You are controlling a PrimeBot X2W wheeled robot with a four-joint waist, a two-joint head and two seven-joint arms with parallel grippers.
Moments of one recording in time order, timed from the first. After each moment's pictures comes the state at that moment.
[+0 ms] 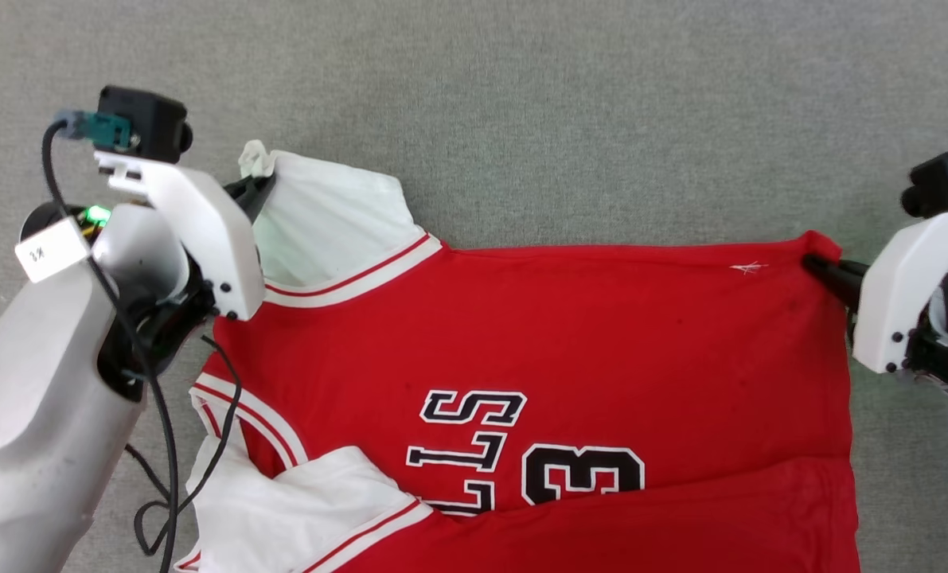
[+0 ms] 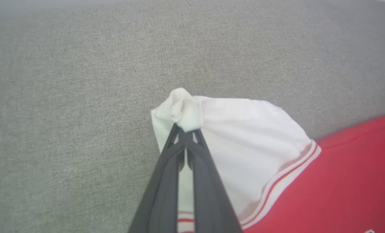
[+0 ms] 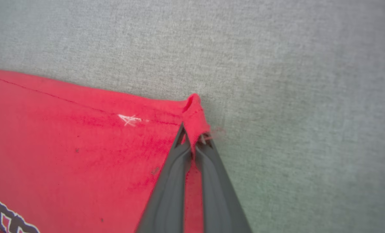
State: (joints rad) left arm -0.73 0.57 -0.51 0.21 -0.82 0.07 0.46; right arm -0.51 -0.38 0.09 0.18 0.58 0.13 0.81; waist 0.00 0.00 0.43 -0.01
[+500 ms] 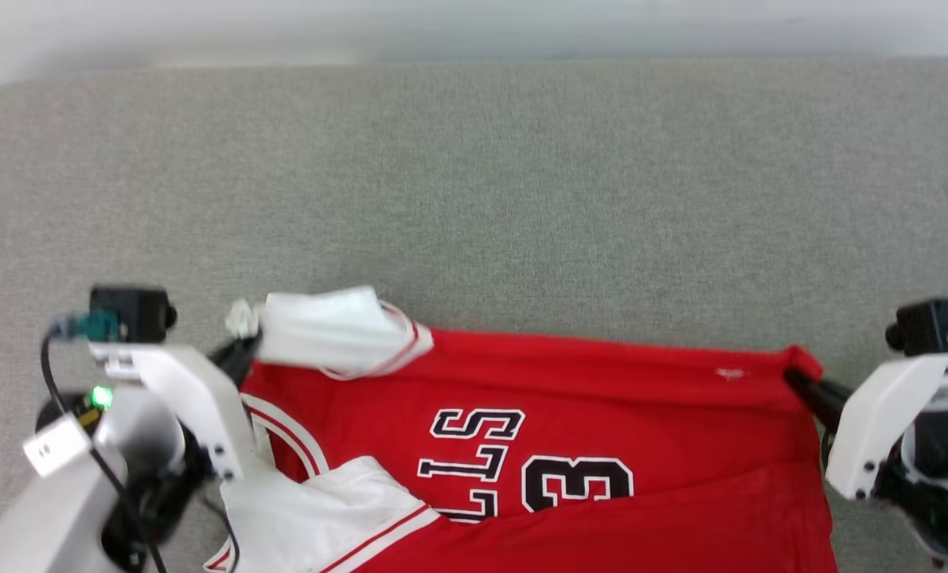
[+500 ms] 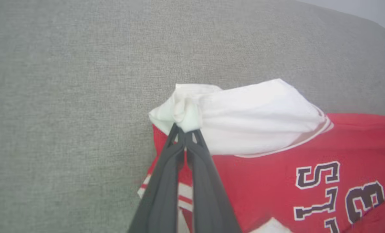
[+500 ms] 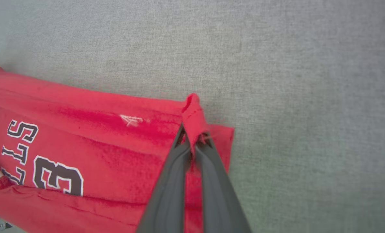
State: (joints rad) left arm -0.36 0.62 -0.44 0.07 -0.88 0.16 0.30; right arm -0.22 -0.28 -0.01 0.07 0.54 0.13 0.68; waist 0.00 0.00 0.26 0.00
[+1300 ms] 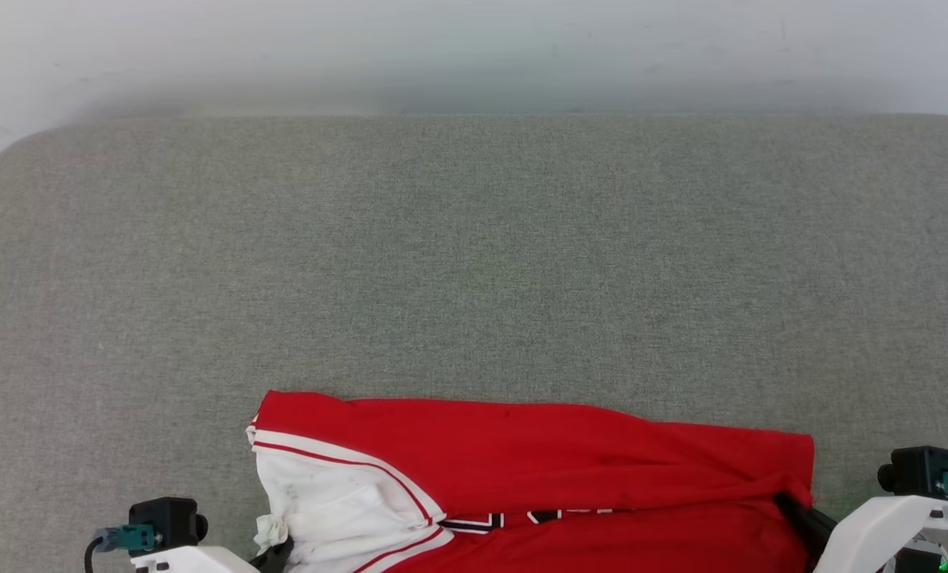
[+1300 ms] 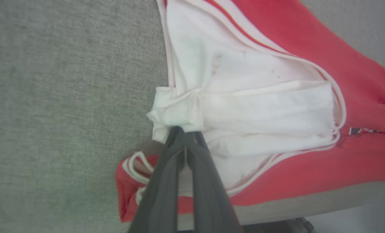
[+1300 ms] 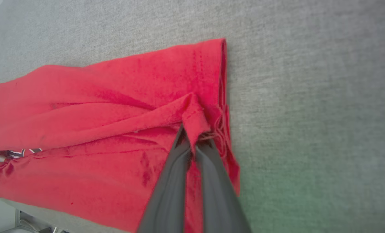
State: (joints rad) left arm 0.08 0.56 -0.45 -0.01 -1.00 0.26 0.24; right arm 0.05 -0.16 -0.10 0.14 0.53 0.13 0.52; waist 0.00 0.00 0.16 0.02
